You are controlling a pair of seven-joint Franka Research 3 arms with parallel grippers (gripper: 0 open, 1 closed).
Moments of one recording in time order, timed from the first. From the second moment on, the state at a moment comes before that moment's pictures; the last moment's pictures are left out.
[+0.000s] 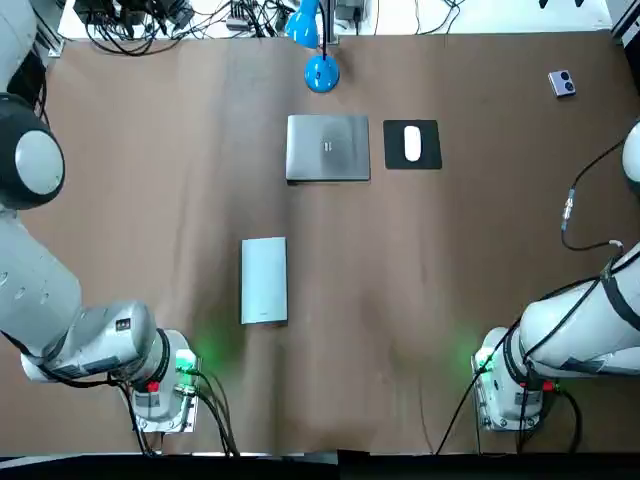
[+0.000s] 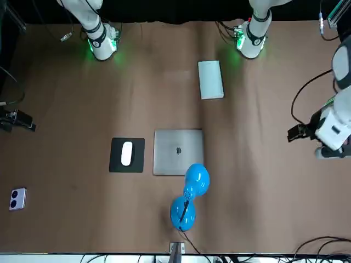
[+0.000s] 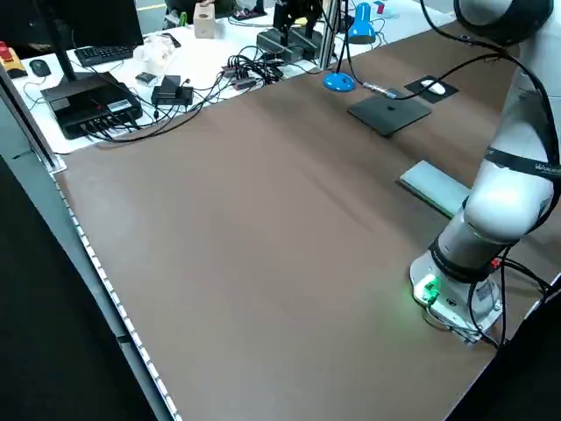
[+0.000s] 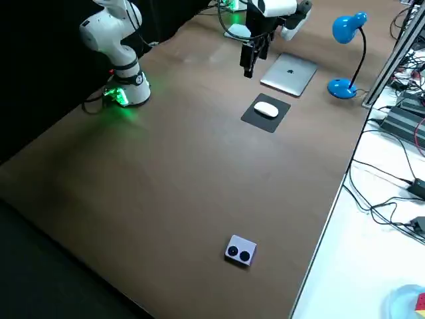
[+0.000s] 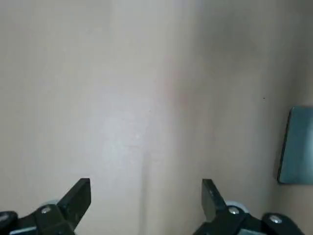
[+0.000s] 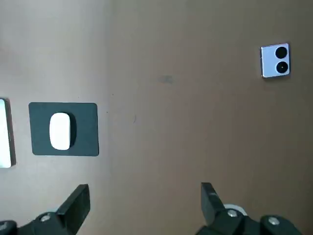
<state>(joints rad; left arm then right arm) 0.17 0.23 -0.23 -1.51 0.05 1.74 -0.11 -0.09 0.22 -0.01 -1.37 0.01 1.59 -0.10</state>
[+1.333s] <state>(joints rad) 0.20 -0.04 -0.23 -1.47 0.01 1.50 0.00 -0.10 0.22 -0.01 -1.37 0.01 1.60 -0.10</state>
